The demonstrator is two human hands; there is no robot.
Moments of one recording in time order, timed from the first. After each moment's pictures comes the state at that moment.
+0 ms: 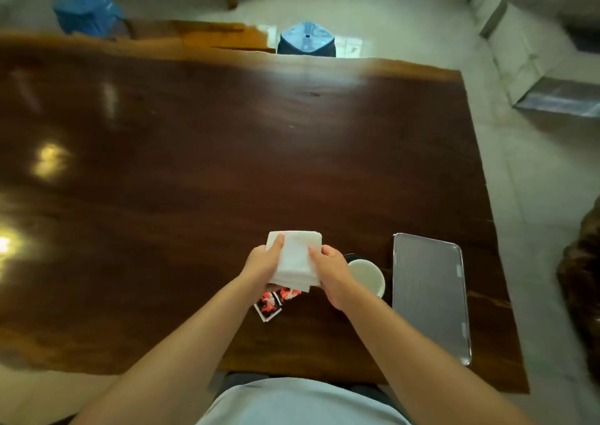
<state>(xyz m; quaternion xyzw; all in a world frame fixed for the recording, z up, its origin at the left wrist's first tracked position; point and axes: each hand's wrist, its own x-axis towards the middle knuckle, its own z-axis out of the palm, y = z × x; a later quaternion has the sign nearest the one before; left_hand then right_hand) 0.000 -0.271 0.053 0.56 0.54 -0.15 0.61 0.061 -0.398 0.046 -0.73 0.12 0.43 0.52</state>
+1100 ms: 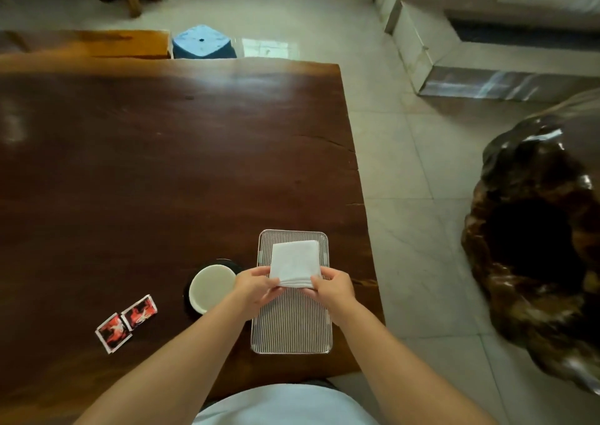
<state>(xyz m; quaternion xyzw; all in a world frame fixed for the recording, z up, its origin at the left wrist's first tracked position) 0.125 -0.543 0.001 0.45 0.51 -0.17 0.72 0.171 -0.699 -0.002 -0.70 0.27 0.33 0.57</state>
